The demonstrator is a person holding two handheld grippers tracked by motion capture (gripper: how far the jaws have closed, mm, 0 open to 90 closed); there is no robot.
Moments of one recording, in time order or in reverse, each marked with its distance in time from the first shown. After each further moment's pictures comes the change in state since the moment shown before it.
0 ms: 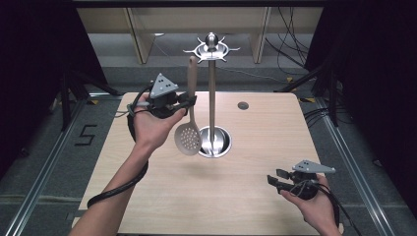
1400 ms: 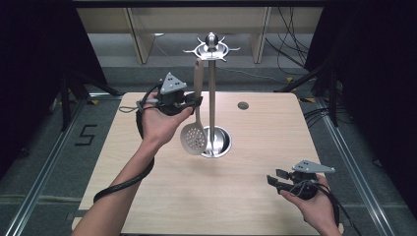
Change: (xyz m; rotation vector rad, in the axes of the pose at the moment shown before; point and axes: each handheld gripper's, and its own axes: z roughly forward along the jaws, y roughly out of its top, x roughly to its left) left arm -0.002 0.002 0.020 0.051 -0.018 0.003; right arm -0.004 0.000 0.002 -0.019 0.007 -0.040
